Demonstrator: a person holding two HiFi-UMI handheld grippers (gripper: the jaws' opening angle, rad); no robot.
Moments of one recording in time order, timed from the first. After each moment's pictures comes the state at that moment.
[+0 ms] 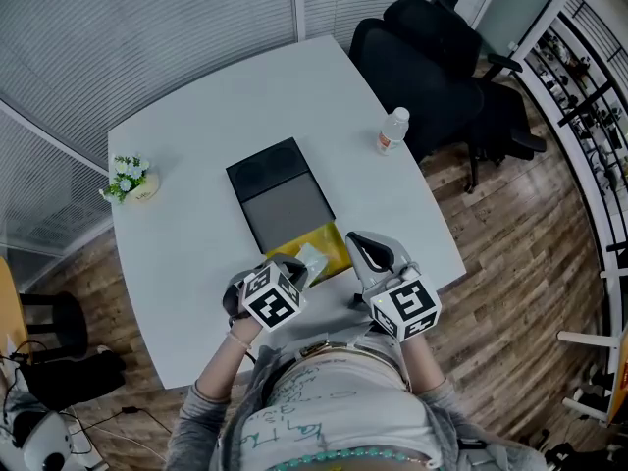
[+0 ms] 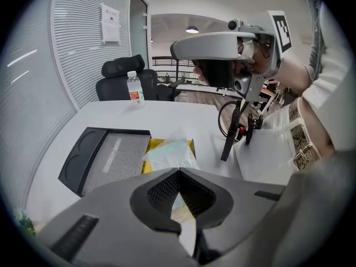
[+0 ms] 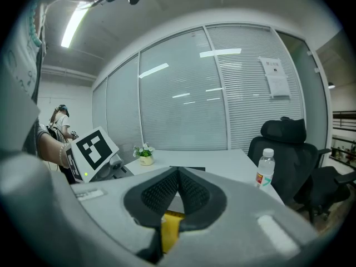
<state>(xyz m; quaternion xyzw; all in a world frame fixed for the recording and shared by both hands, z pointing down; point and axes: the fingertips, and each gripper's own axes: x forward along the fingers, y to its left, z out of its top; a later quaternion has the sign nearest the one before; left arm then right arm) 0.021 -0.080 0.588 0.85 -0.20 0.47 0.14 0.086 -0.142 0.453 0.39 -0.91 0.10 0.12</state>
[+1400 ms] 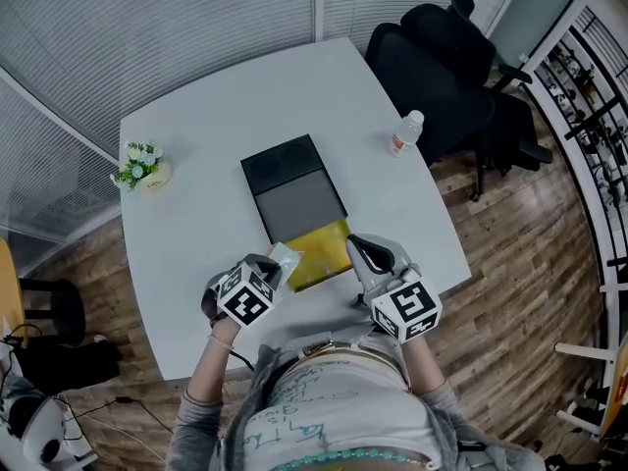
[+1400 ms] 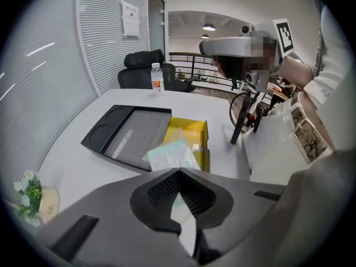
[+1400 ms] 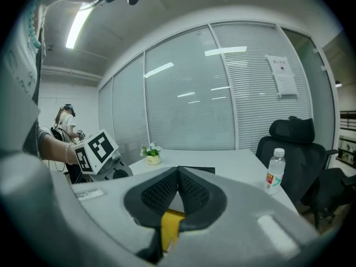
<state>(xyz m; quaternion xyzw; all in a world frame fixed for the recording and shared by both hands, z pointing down) -0.063 -0.066 0.595 0.82 -0.26 0.48 0.18 0.057 -0.127 0.453 0.36 -0.92 0.10 0.12</state>
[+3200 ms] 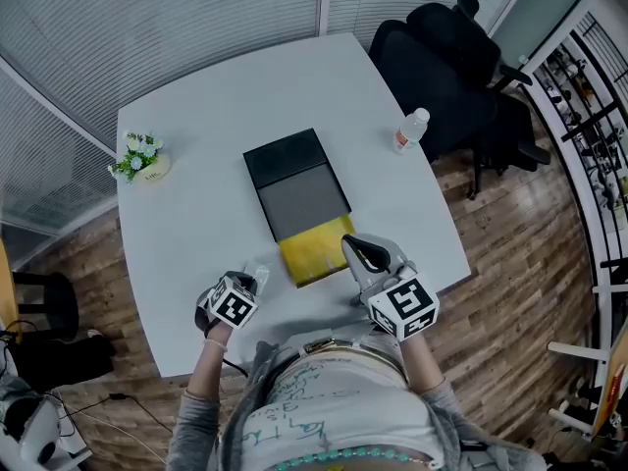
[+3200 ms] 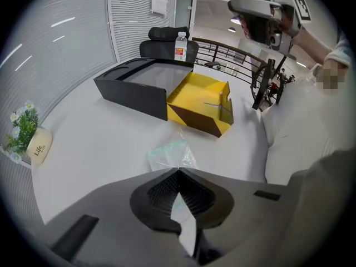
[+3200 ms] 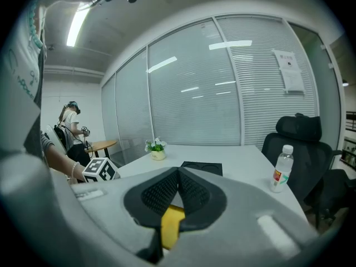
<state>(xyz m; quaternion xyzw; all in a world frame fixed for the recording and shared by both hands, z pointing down) -0.144 -0.018 0.693 0.76 -0.32 0.50 0.26 0.033 -0.119 0.461 0.34 -0.92 0.10 0.15</state>
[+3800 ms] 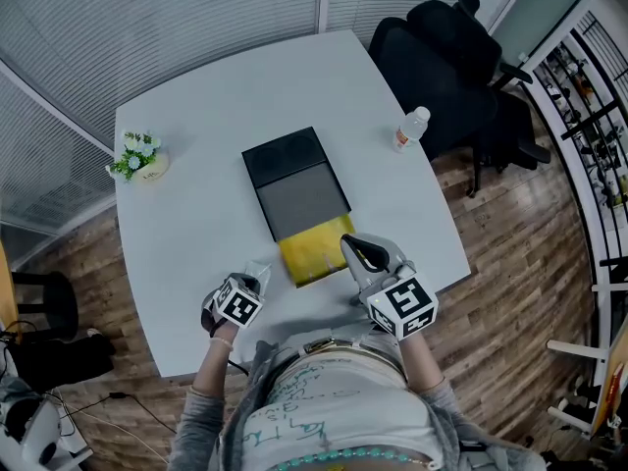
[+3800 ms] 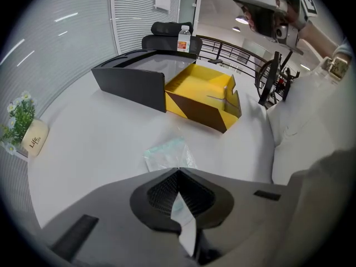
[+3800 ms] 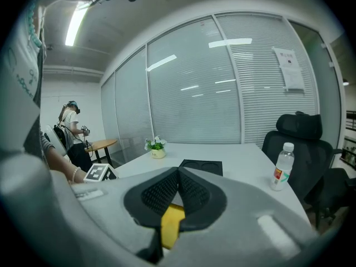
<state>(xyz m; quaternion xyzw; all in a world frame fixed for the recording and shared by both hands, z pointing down) -0.140 -0.014 0.721 0.75 -0.33 0.51 0.28 0.033 -0.122 0.468 0.34 -0.92 0.11 0.16</state>
